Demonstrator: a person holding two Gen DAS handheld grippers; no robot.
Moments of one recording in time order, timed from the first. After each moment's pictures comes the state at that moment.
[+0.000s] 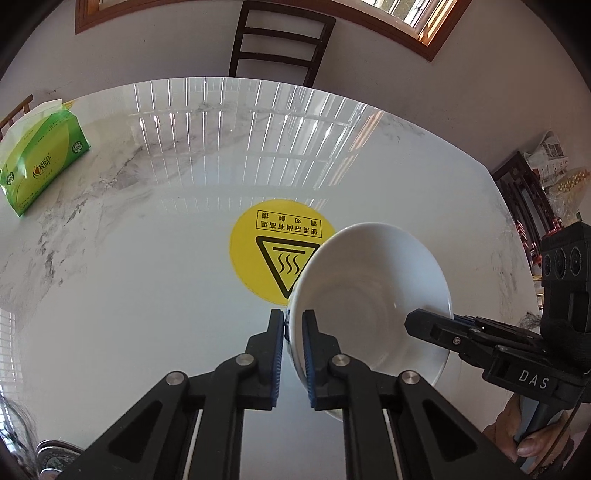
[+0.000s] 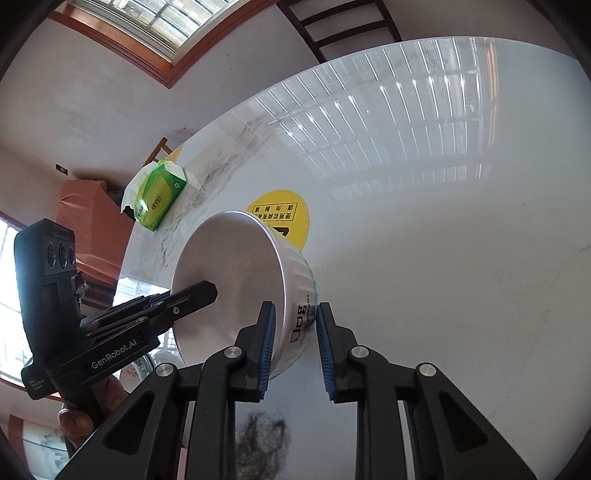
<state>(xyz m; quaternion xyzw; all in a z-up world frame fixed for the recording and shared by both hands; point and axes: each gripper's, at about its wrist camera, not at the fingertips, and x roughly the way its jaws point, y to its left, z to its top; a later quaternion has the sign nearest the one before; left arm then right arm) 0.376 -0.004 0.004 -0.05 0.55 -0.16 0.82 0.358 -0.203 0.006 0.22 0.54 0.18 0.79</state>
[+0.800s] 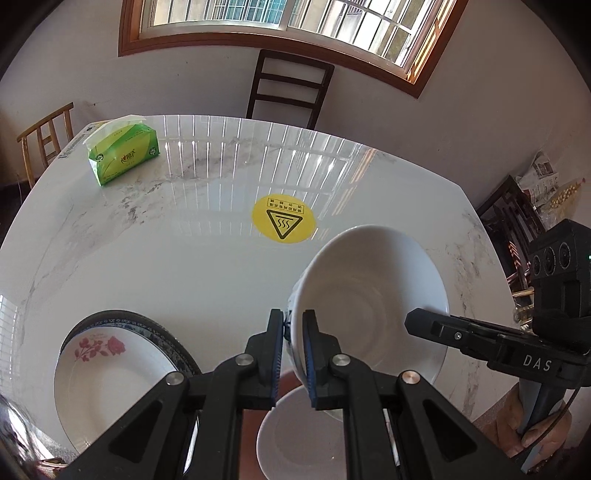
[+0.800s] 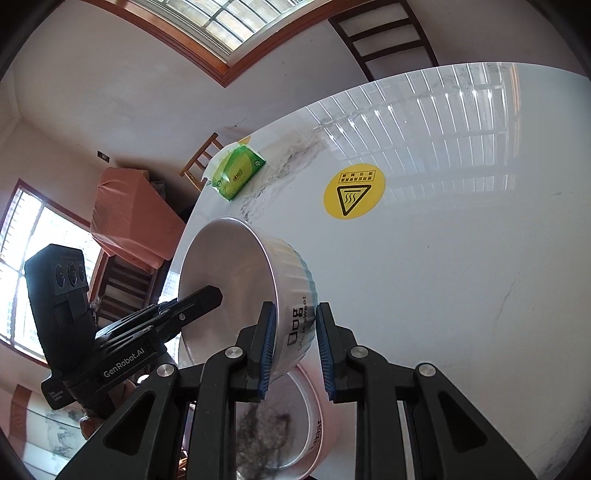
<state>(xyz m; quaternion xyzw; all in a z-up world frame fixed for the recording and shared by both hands) 0.224 0.029 0.092 -0.07 0.49 -0.13 0.86 0.234 -0.179 0.085 0.22 0.51 0.25 0.79</state>
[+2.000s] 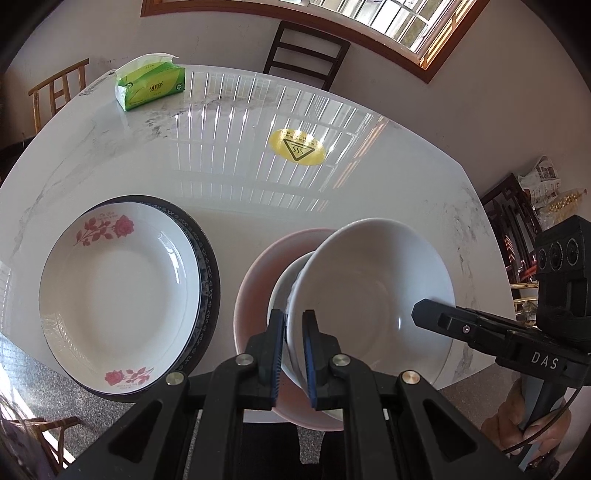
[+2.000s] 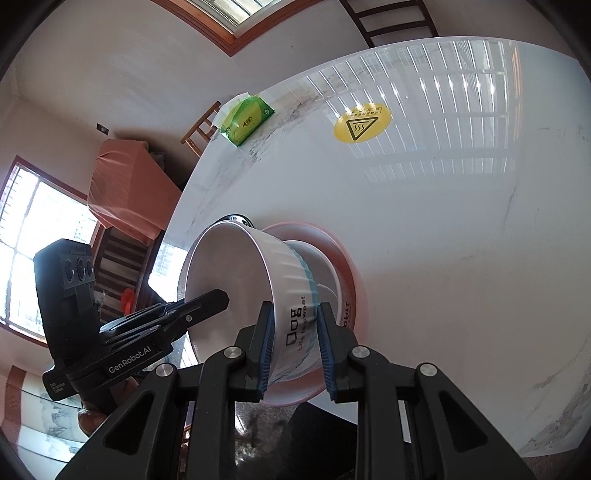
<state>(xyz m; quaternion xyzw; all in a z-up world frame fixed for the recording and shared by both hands) 0.143 0.050 0.053 -0.11 0.53 -0.13 0.83 0.168 -0.154 0.065 0.20 0.54 0.25 0.78</state>
